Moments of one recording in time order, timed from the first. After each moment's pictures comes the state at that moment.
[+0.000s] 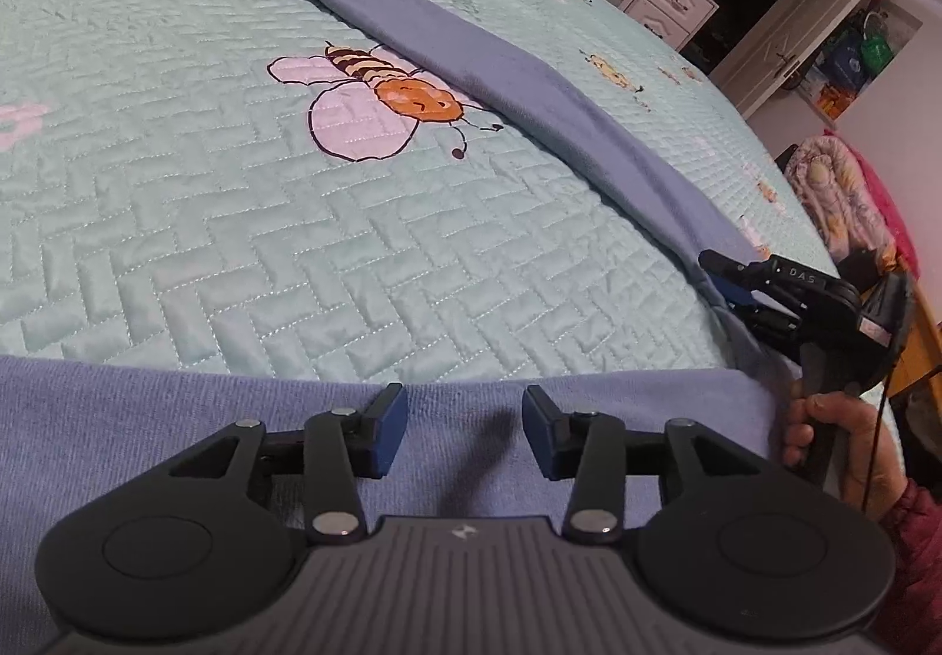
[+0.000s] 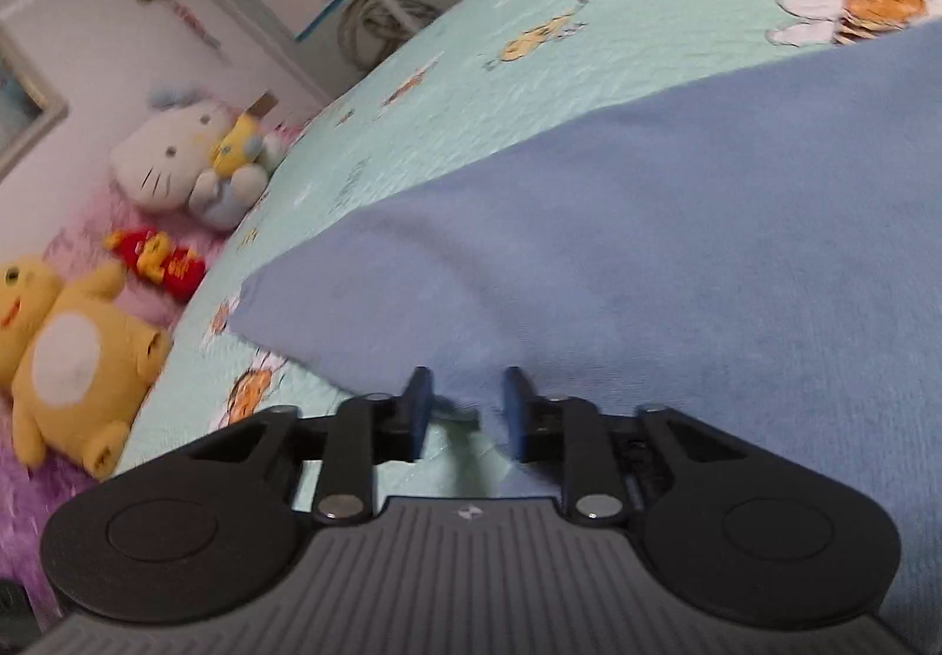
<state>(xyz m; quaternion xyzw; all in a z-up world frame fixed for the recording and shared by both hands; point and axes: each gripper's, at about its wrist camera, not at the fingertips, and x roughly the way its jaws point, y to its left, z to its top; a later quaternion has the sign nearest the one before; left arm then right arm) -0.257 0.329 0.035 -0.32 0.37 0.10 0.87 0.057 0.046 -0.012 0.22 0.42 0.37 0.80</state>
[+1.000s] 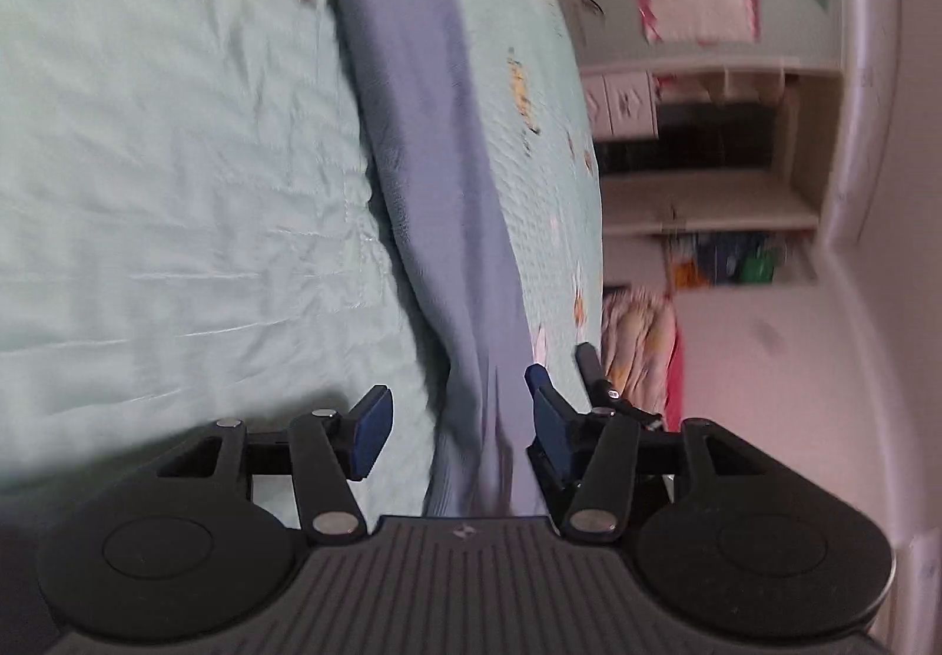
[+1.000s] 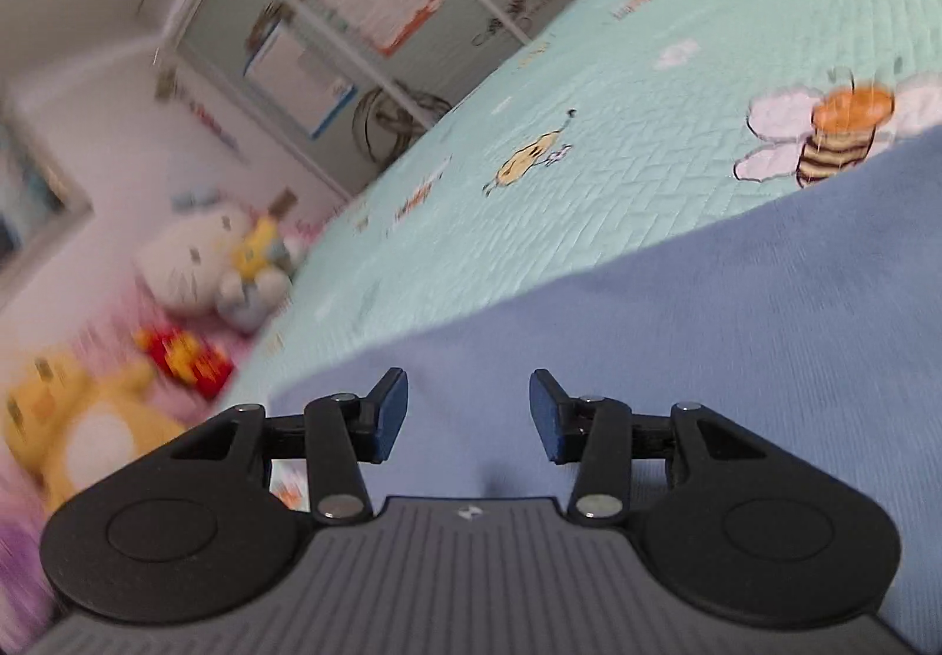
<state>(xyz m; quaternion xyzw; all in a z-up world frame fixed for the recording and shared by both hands) -0.100 0.292 -0.026 -0.65 0.25 -0.01 0.72 0.105 0.001 0.000 0.31 0.35 0.37 0.80</state>
